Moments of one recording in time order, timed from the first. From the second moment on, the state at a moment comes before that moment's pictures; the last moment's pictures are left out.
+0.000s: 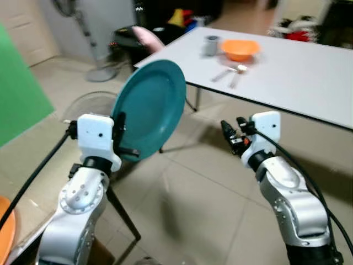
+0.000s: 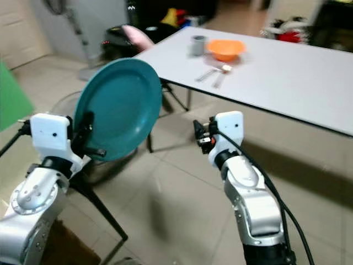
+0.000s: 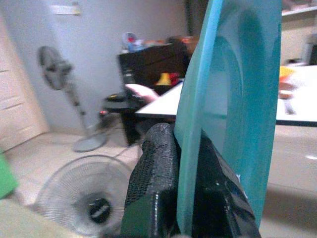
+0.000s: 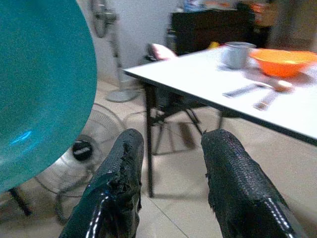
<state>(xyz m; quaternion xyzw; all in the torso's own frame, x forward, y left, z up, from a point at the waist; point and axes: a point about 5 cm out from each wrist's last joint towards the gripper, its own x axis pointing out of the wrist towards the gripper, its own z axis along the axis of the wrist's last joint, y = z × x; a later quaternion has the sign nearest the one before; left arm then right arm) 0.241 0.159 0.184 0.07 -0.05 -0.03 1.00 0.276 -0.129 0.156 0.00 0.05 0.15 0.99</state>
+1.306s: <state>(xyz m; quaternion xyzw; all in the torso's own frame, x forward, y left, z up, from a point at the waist) 0.241 0.210 0.182 0.09 -0.03 0.05 0.99 0.279 -0.108 0.149 0.01 0.05 0.21 0.98</state>
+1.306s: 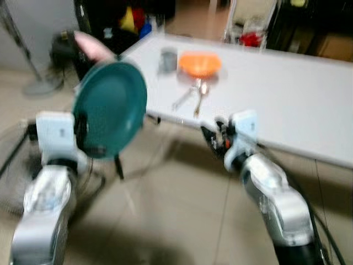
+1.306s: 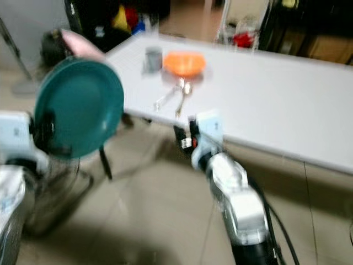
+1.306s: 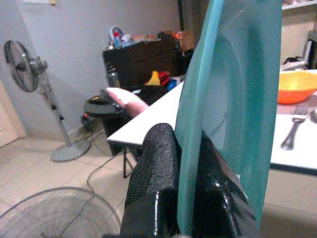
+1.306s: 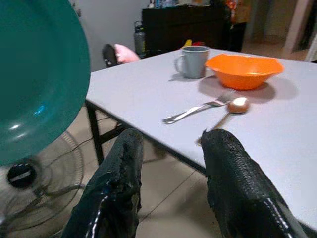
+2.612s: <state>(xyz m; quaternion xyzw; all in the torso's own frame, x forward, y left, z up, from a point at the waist) 0.268 0.206 0.207 0.02 -0.08 0.00 1.00 0.281 -0.149 0.174 0.00 0.00 0.24 0.97</state>
